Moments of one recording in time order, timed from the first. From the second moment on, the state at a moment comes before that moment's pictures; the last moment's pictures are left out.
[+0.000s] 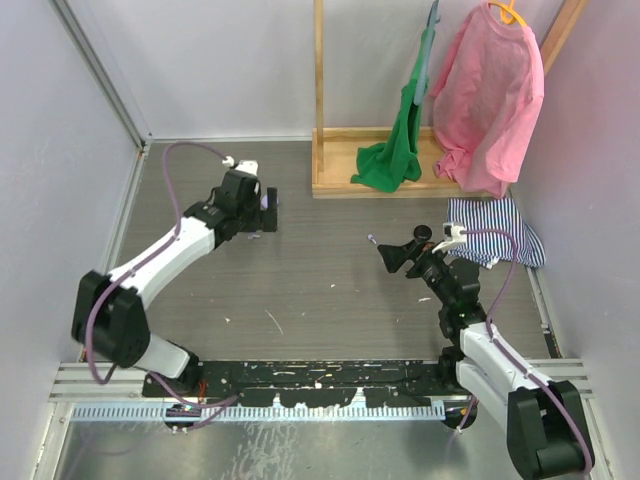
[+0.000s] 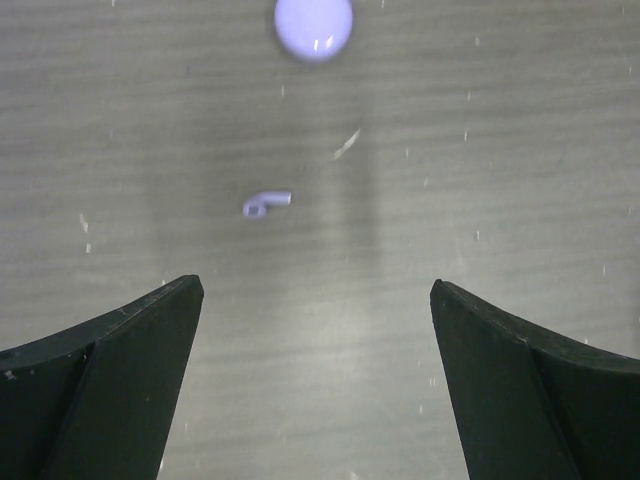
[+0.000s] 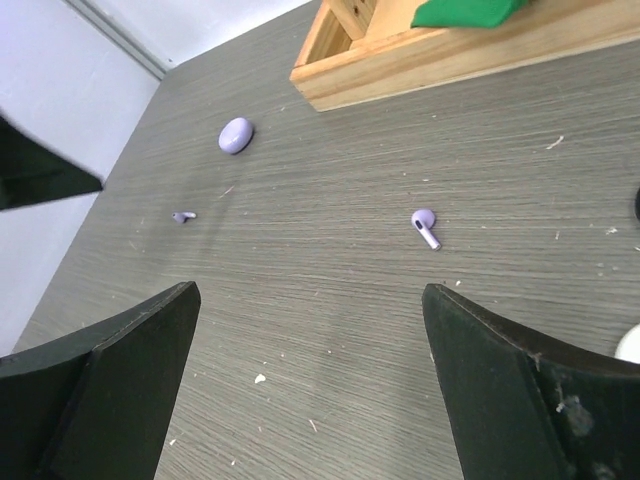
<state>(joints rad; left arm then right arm) -0.47 1.40 1.09 -0.48 -0.23 -0.35 0.16 0.82 0.13 0.60 -0.30 0.59</state>
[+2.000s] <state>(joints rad) -0.34 2.10 1.54 -0.43 0.14 0.10 0.29 0.85 0.12 0.65 -0.25 0.48</state>
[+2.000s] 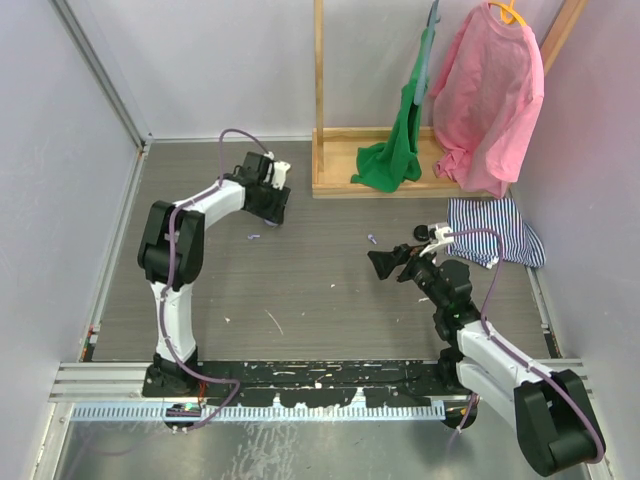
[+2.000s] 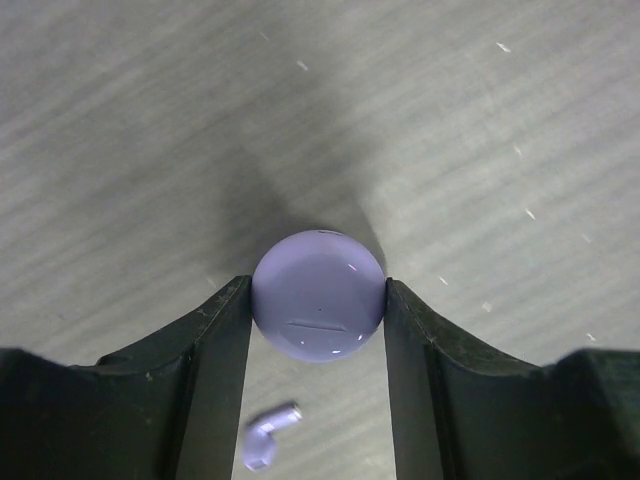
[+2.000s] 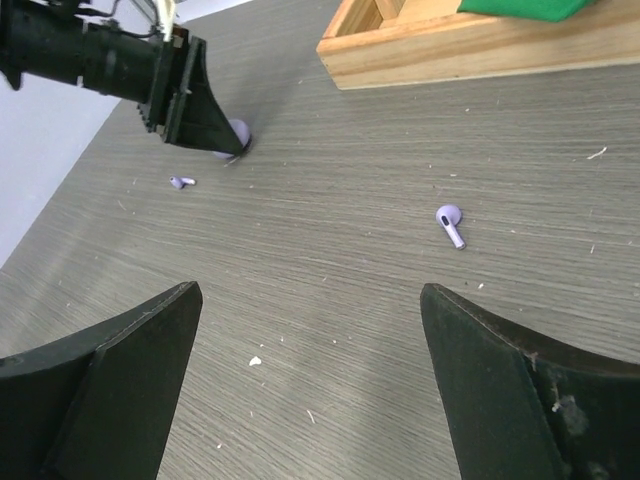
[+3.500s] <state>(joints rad) -0.81 1.57 0.86 -0.39 -0.14 -0.51 0.31 0.94 0.17 0.54 -0.38 0.47</state>
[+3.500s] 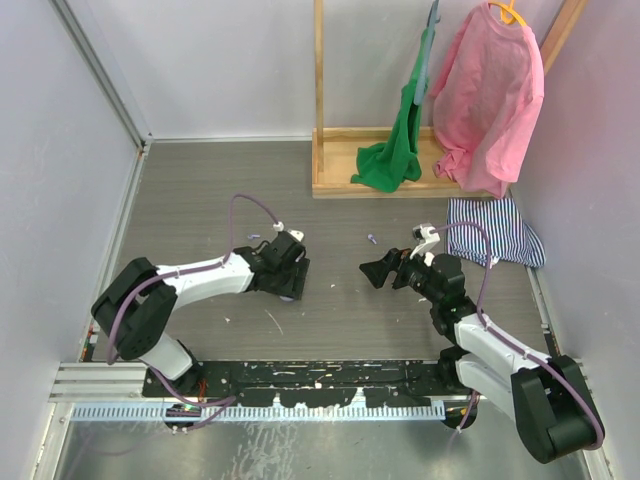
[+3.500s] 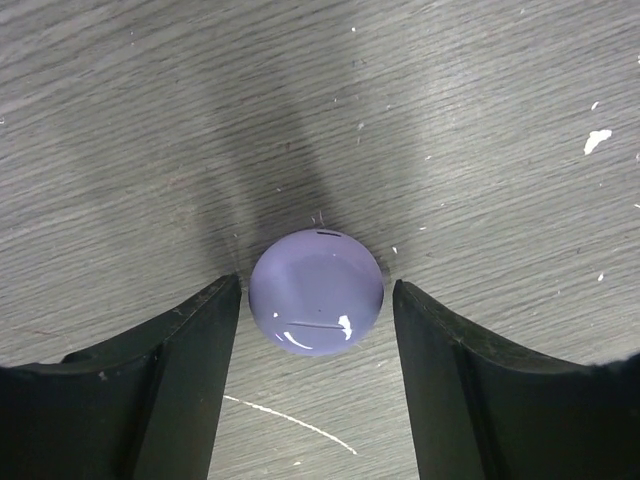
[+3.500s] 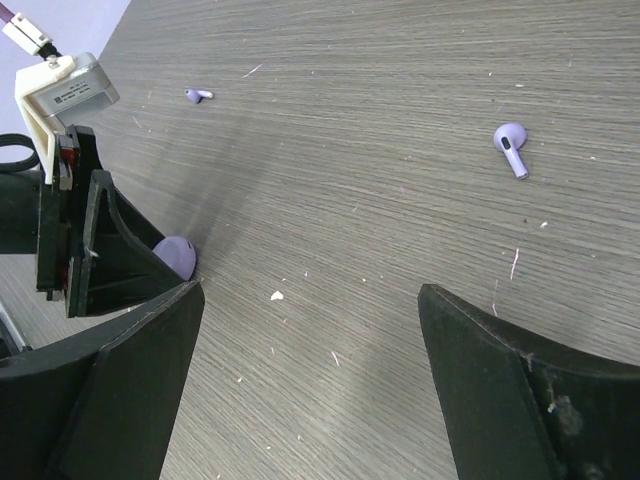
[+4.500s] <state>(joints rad) -0.97 1.67 0.99 -0.30 0.06 -0.59 0.31 0.94 0.16 0.54 -0.38 0.45</state>
